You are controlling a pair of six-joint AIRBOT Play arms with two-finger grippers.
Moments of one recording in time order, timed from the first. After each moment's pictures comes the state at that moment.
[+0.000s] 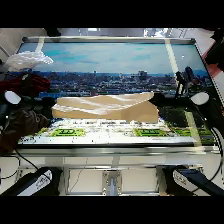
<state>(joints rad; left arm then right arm) 0.17 -1.13 0.91 1.38 -0.94 -1.45 -0.04 -1.14 0.92 -0.86 0.90 1.35</state>
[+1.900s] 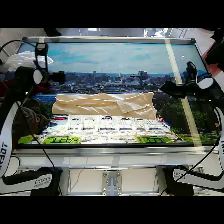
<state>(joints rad) -0.14 -1.37 1.35 1.70 -0.81 -1.58 -0.25 -1.35 1.13 -0.97 0.96 1.39</state>
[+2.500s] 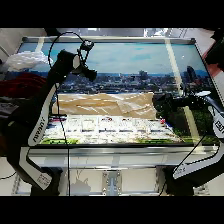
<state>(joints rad) -0.37 -1.77 1.87 1.66 -1.10 -1.50 -0.42 -1.71 1.13 -0.66 1.22 1.12</state>
